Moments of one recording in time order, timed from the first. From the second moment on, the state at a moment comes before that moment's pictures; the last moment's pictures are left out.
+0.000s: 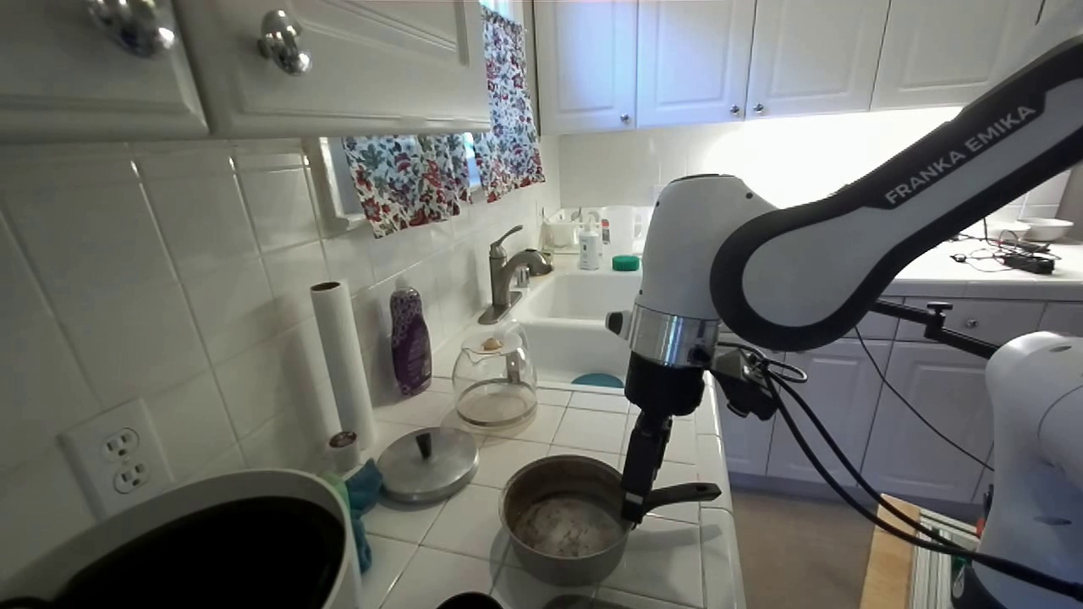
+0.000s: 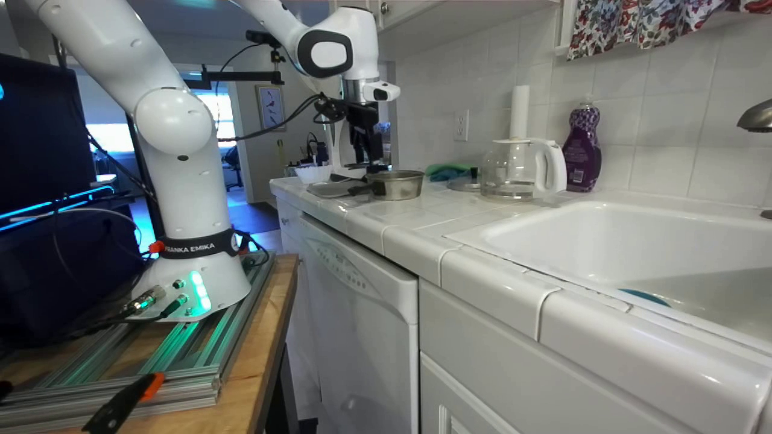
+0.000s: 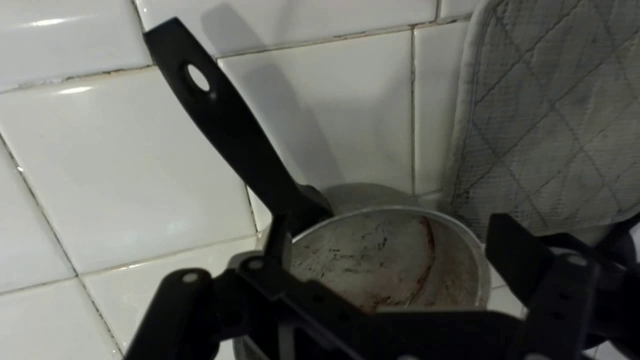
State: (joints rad) arm 0.38 -0.48 0.06 -2.74 0.32 2.39 -0.08
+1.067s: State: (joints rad) arm 0.29 -0.51 0.07 -2.74 0.27 2.19 -0.06
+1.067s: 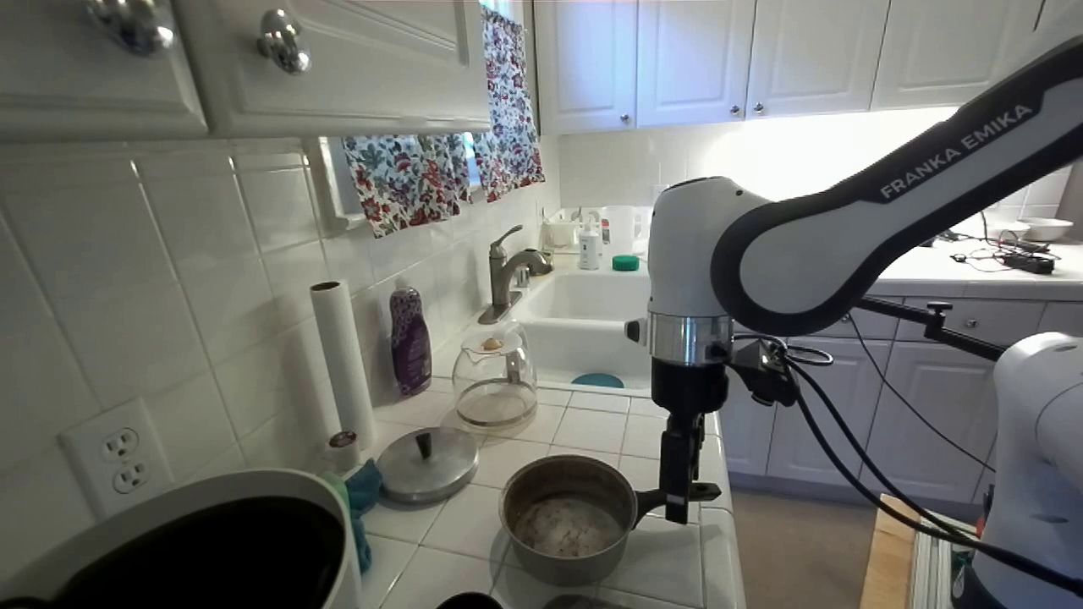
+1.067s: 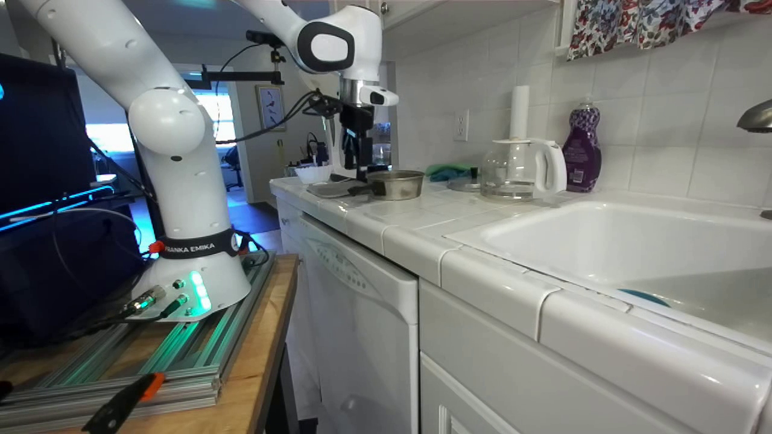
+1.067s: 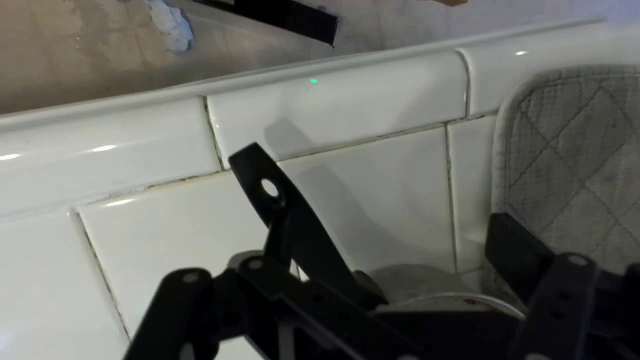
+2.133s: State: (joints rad) arm 0.22 -0.44 0.05 -2.70 0.11 2.17 -0.35
